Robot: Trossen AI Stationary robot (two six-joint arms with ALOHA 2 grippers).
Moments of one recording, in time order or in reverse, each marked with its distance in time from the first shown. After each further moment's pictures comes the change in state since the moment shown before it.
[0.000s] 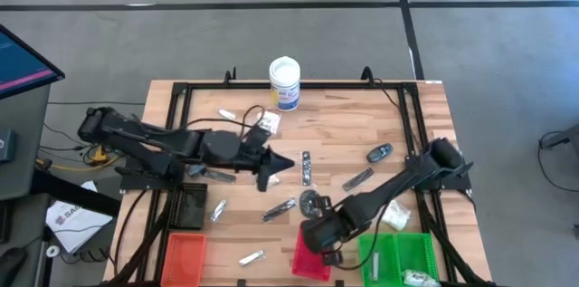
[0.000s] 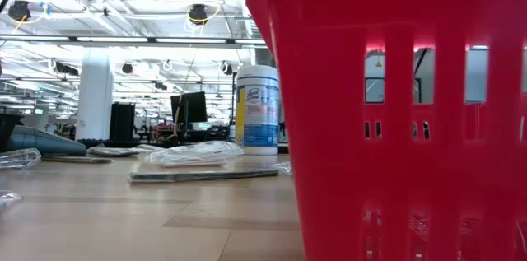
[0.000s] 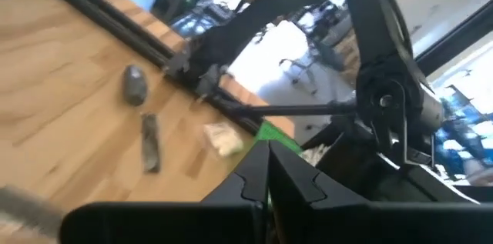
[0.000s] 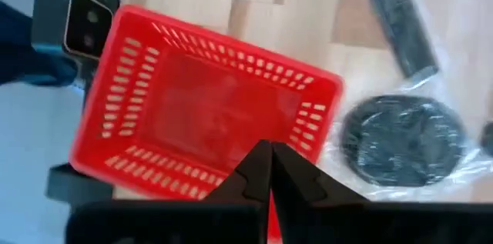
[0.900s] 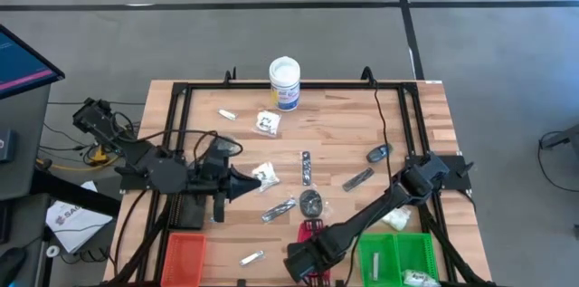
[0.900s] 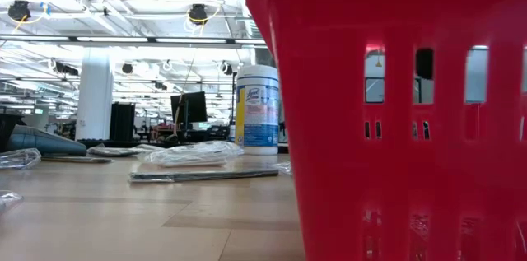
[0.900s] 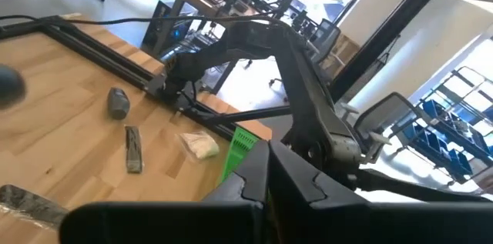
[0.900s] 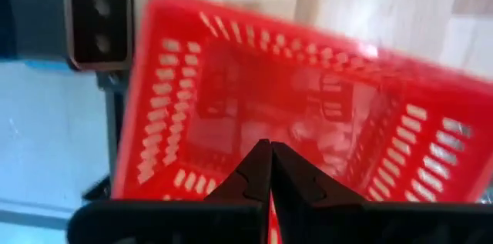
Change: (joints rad) left arm -0.369 -0.145 0.000 -0.065 -0.390 0.046; right arm 0.049 0.344 0.395 -0.237 -0.088 0.118
